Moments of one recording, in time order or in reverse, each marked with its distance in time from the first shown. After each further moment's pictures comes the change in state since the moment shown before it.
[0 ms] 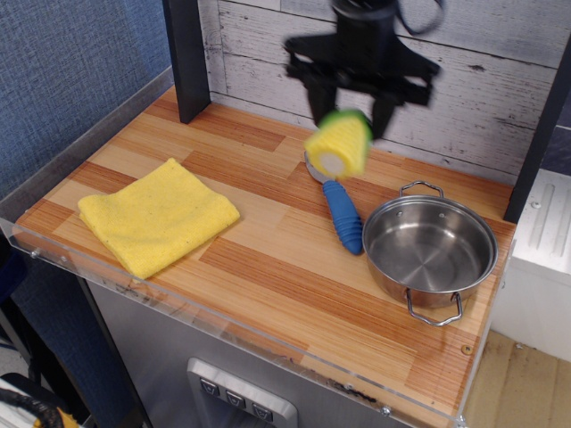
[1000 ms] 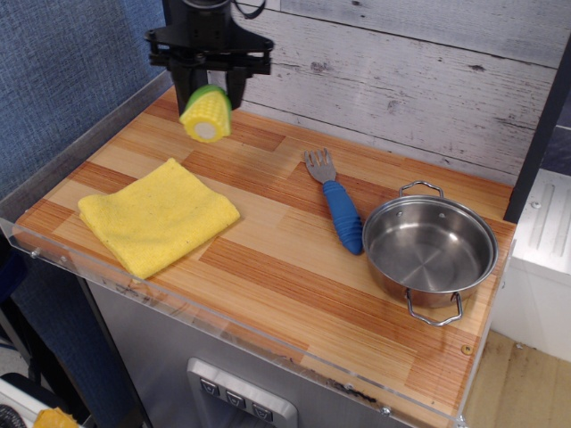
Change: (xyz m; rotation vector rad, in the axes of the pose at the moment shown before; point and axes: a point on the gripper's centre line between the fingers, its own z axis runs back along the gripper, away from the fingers) arm 0.029 0.134 -0.058 0.158 0.037 0.285
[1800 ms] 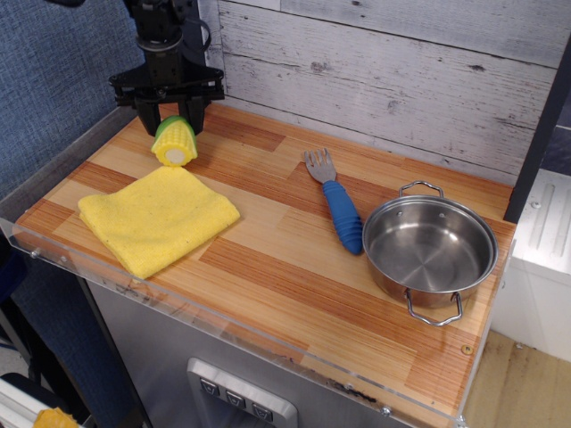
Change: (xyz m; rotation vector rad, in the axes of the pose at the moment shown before) arm 0.010 0.036 -0.060 -0.030 0.044 0.153
